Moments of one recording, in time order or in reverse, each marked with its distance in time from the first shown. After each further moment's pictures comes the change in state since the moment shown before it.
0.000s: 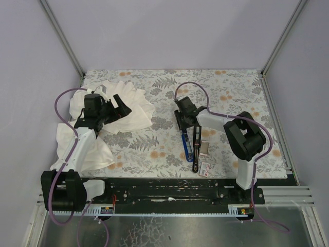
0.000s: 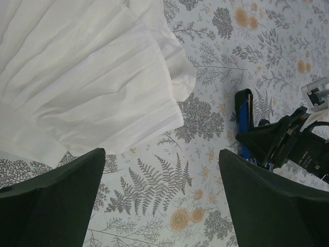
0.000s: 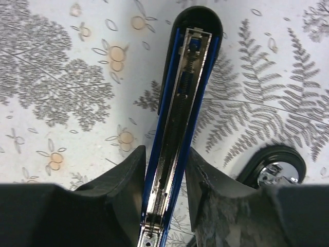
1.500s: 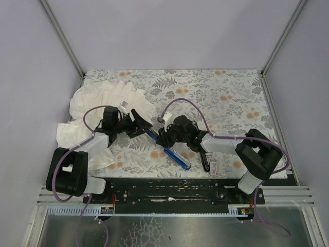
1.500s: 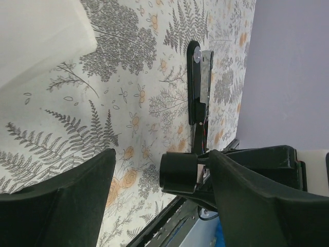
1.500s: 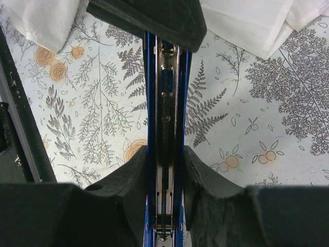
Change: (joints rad) left arm -0.155 0.170 -0.278 0.437 0.356 -0.377; right arm 0.247 -0.271 -0.390 0.611 -0.391 -0.101
